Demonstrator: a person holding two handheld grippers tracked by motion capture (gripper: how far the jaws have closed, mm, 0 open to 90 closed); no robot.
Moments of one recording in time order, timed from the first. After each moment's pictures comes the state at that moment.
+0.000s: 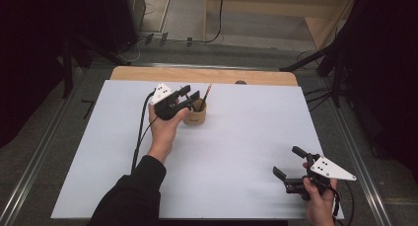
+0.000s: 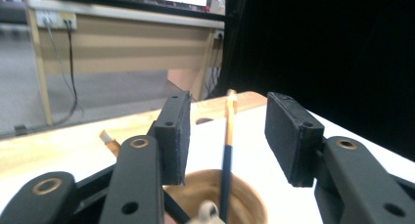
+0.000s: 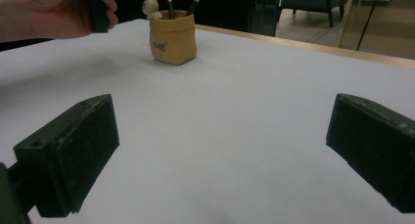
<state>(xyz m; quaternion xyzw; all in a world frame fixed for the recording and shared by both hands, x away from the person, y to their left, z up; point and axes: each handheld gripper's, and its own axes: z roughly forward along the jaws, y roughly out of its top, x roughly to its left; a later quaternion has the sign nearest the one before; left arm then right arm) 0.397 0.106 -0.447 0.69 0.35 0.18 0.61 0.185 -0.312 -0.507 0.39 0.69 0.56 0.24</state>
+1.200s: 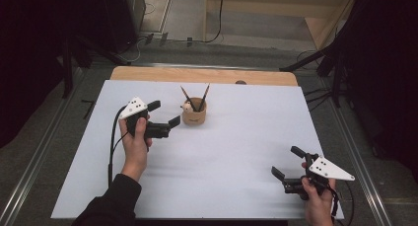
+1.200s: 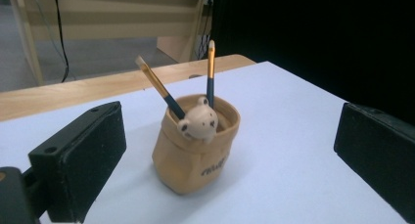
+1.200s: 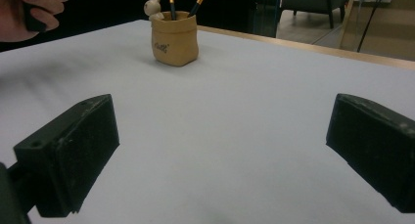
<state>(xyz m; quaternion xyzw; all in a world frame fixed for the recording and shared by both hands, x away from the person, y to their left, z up) 0.344 0.169 -0.440 0.73 0.34 0.14 0.58 0.186 -0.309 -0.507 0.39 0.69 0.56 0.24</state>
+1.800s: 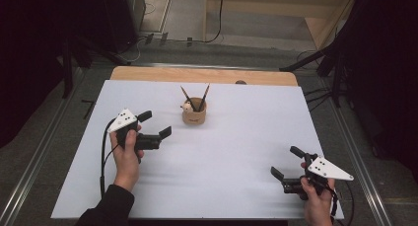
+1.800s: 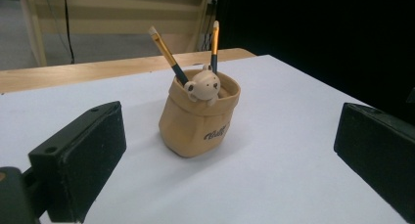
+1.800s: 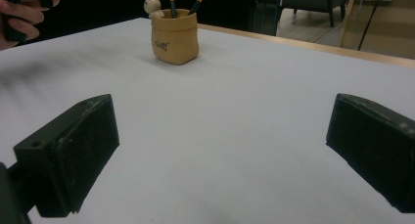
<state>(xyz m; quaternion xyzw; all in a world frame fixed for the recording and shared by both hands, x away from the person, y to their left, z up) 0.321 0.197 -0.452 0.72 0.35 0.14 0.59 0.186 -0.307 -0.508 0.39 0.69 0.55 0.24</state>
